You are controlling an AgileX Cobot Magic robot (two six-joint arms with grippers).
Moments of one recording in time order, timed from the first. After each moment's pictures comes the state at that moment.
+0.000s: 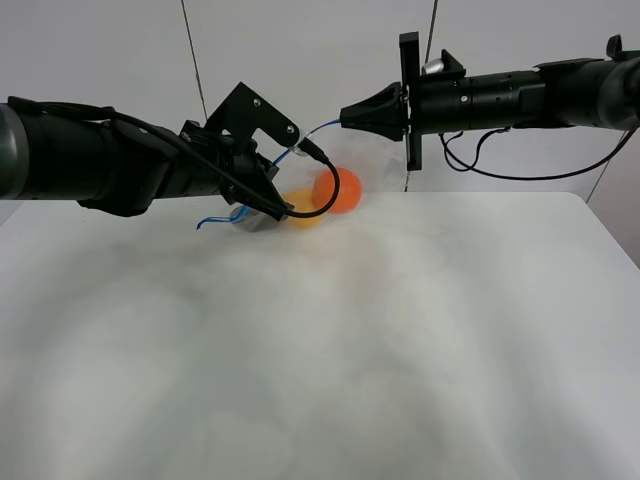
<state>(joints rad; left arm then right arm) -0.48 1.78 -1.12 -1.21 -0.18 1.63 0.08 2.06 -1.62 1.48 1.20 -0.49</state>
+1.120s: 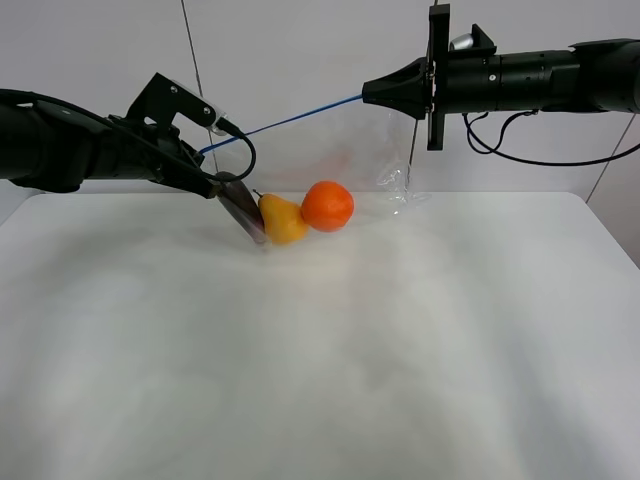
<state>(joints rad) -0.21 1.78 -1.12 -1.20 -0.11 1.66 0.02 2.01 -1.62 1.50 1.20 -0.51</state>
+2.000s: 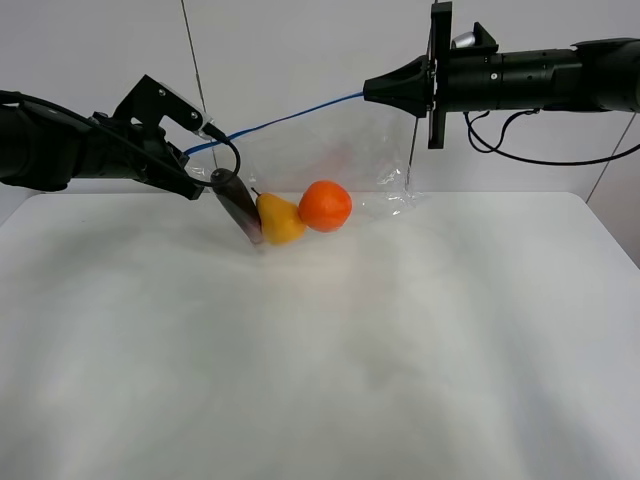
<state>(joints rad) -0.17 1.78 -1.12 -1.20 -0.11 1.74 0.02 2.01 -1.62 1.51 1.20 -0.51</state>
